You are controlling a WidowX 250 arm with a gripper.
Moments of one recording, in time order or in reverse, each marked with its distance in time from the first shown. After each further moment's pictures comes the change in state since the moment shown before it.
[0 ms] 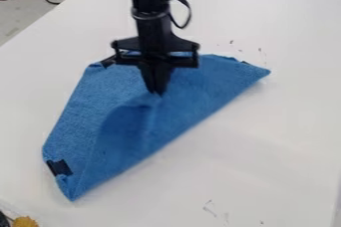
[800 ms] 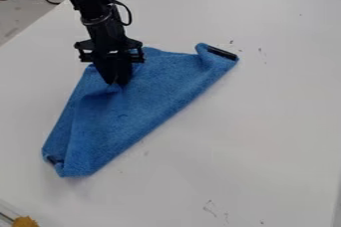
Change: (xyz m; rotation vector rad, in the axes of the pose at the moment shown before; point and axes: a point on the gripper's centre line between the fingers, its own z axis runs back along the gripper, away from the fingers) arm 0.045 0.064 -0.045 -0.089 0.003 -0.089
